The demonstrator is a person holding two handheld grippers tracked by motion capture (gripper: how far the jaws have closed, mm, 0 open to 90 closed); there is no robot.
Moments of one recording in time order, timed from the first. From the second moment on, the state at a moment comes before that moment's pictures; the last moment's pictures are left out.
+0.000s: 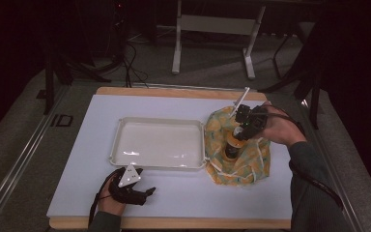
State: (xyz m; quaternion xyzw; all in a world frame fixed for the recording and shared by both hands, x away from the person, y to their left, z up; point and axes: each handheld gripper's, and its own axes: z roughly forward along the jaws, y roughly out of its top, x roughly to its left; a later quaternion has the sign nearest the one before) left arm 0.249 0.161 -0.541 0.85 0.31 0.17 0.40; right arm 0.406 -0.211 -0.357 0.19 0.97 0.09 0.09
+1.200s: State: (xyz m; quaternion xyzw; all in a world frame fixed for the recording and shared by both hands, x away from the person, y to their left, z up) left arm 0.249 0.161 -0.541 0.85 0.31 0.17 0.40; right arm 0.403 -0.213 -0.331 0.18 0.97 0.09 0.12
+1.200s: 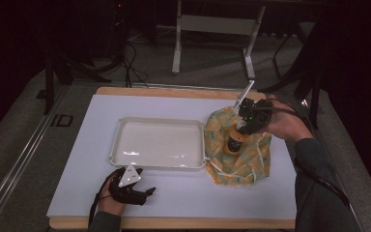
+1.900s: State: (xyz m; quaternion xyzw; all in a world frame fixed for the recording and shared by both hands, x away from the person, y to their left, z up) left arm 0.249 0.161 -0.541 0.85 0.31 0.17 0.40; right arm 0.401 -0.214 -0.315 0.18 0.97 0.10 0.14
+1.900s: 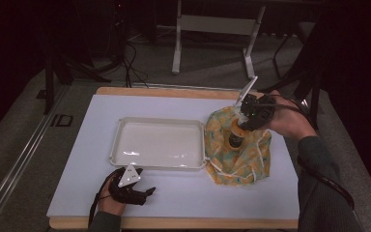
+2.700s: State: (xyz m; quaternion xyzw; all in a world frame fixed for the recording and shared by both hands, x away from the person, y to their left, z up) left arm 0.249 0.161 -0.541 0.85 0.31 0.17 0.40; right arm 0.398 -0.204 -0.302 0.17 0.96 0.13 0.18
